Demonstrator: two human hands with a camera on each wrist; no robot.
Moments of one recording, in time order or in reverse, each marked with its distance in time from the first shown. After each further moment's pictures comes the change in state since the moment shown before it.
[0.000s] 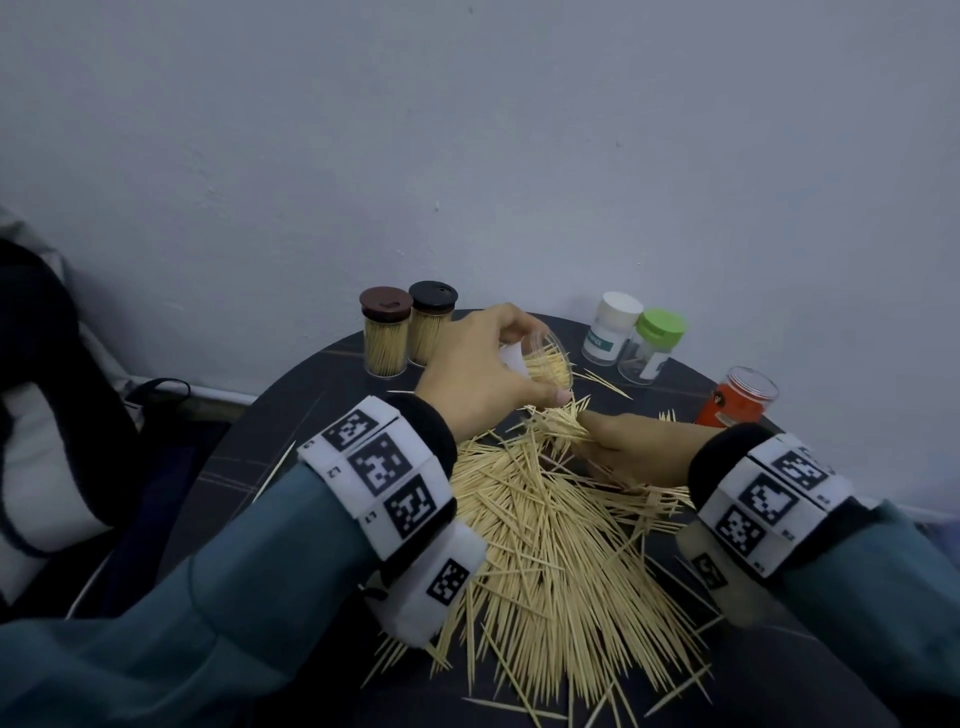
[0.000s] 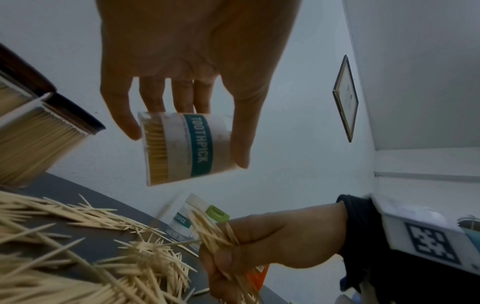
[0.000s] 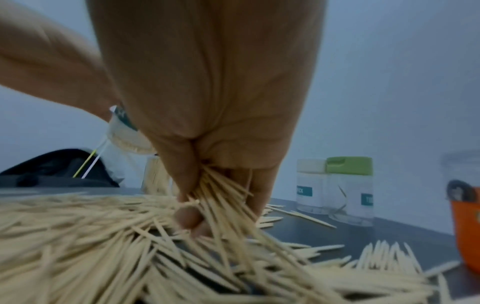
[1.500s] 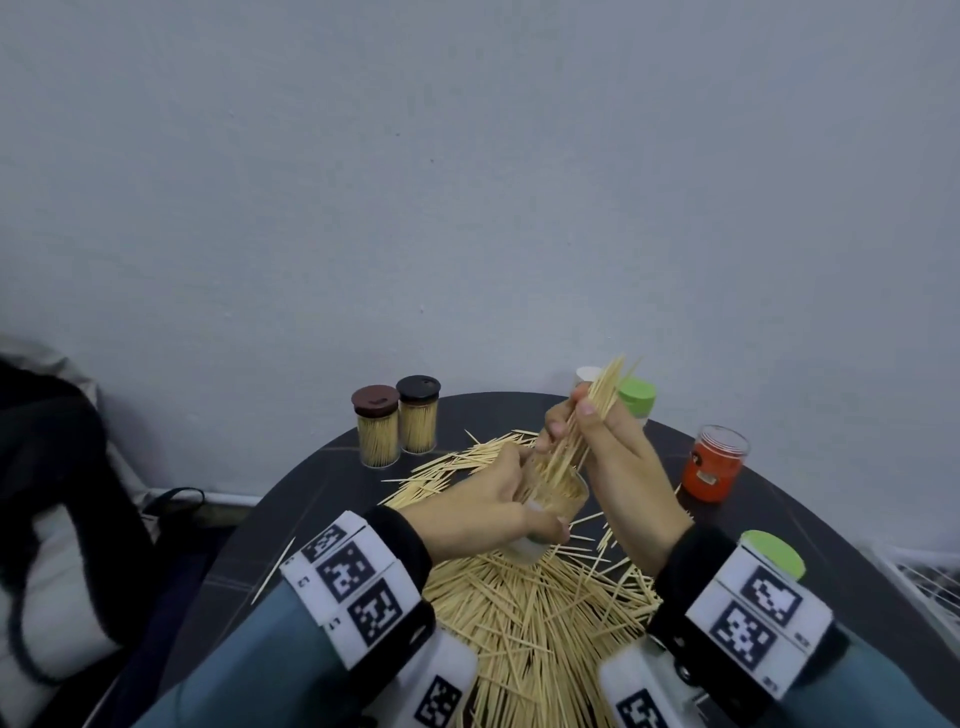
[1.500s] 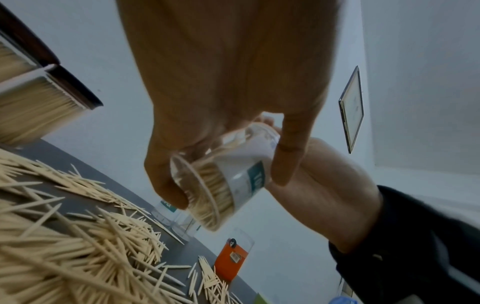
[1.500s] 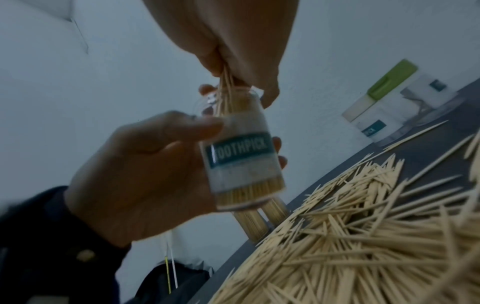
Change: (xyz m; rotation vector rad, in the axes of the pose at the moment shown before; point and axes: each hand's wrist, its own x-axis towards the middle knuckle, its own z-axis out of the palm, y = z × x) left_hand -0.021 0.013 0.016 -0.180 -0.553 -0.180; right_hand -0.032 -0.044 0.000 1.605 0.749 -0.499
